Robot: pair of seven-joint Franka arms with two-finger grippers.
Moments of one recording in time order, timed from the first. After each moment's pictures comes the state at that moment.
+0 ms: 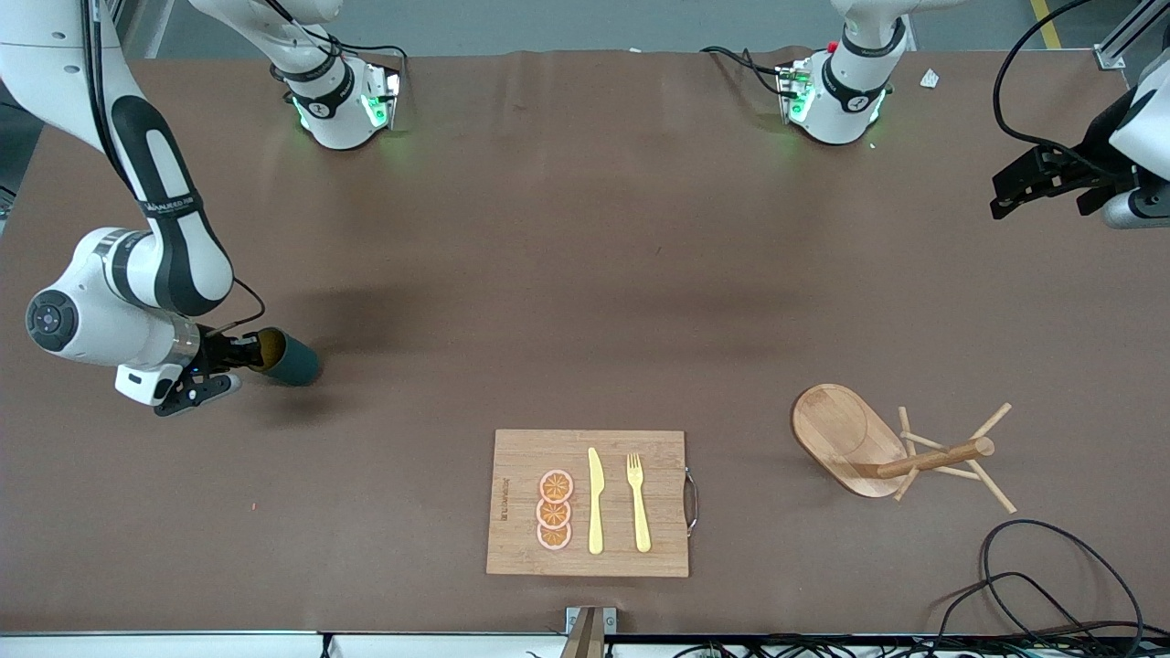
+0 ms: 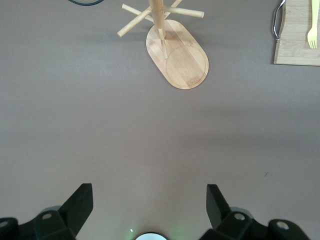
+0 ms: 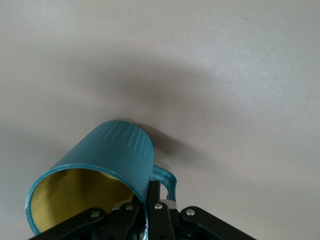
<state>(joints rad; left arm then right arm) 0.10 -0.04 -0.19 -1.55 0.01 1.47 -0.10 -0.09 0.40 -0.02 -1.97 0.10 2.21 -0.52</state>
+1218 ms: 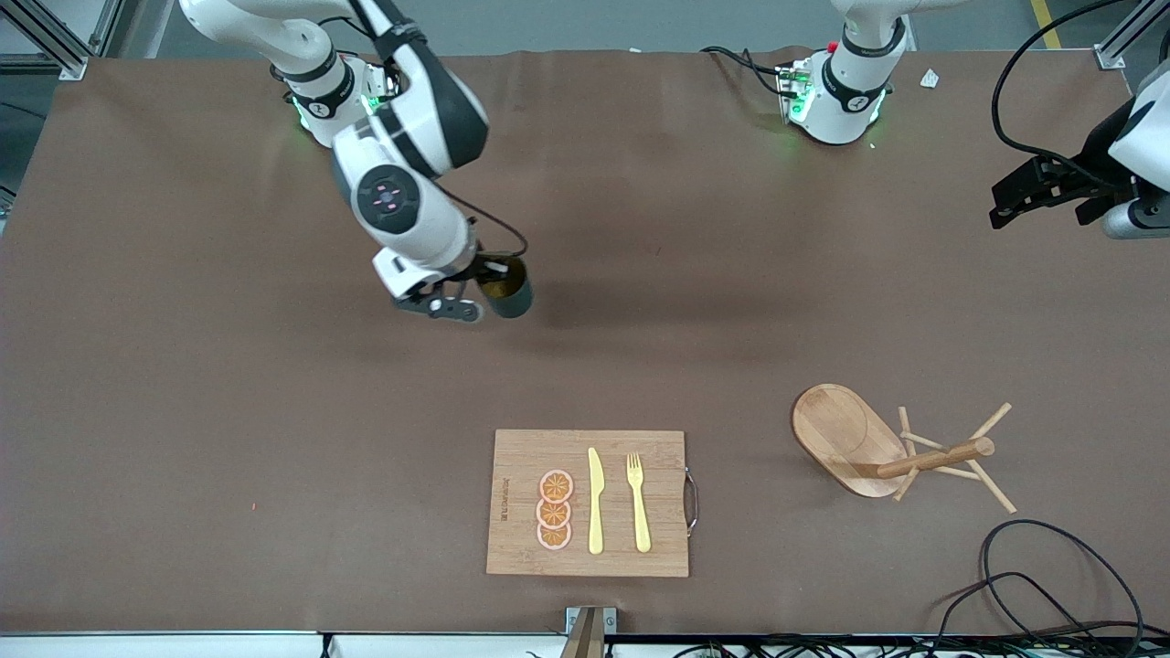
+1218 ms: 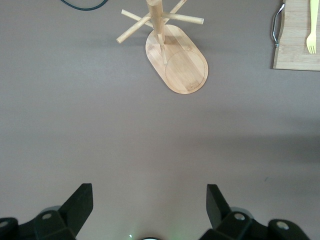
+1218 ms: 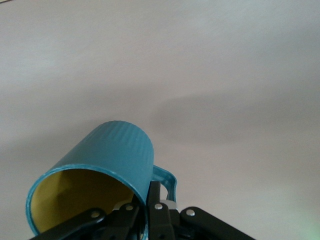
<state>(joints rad) 0.11 -0.03 -0.19 -1.55 0.01 1.49 -0.10 0.65 0.31 -0.01 -1.85 0.22 2.05 0.78</state>
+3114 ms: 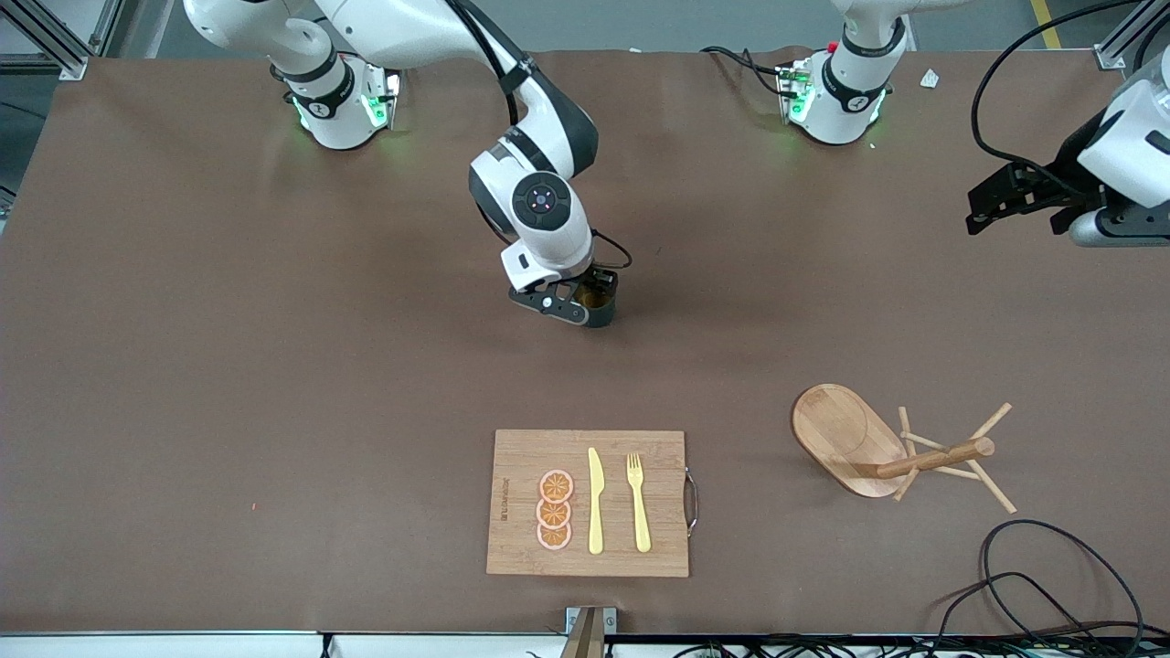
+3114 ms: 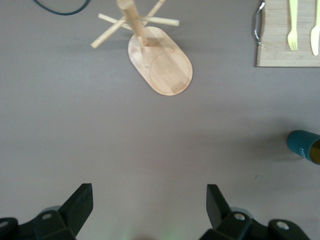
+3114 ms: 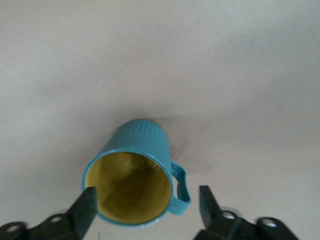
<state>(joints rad) 0.07 -0.01 -0.21 -1.54 -0.02 1.52 -0.11 0.82 0.55 -0.04 -1.63 0.22 2.14 1.00</state>
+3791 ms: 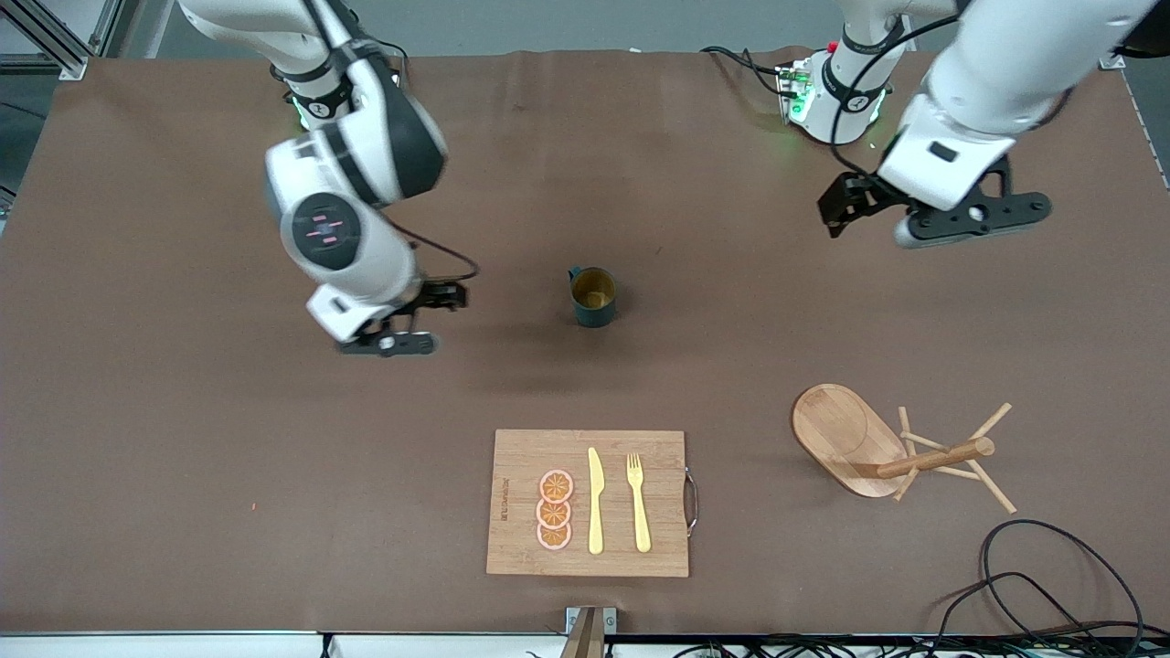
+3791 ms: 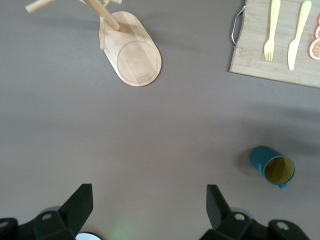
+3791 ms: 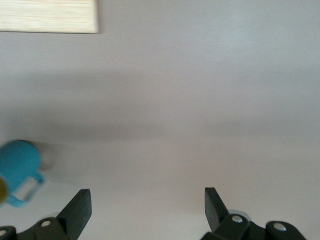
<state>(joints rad) -0.20 0.04 -0.23 -1.56 0.04 1.56 -0.60 0.48 0.31 -0.09 -1.67 0.07 1.78 0.34</state>
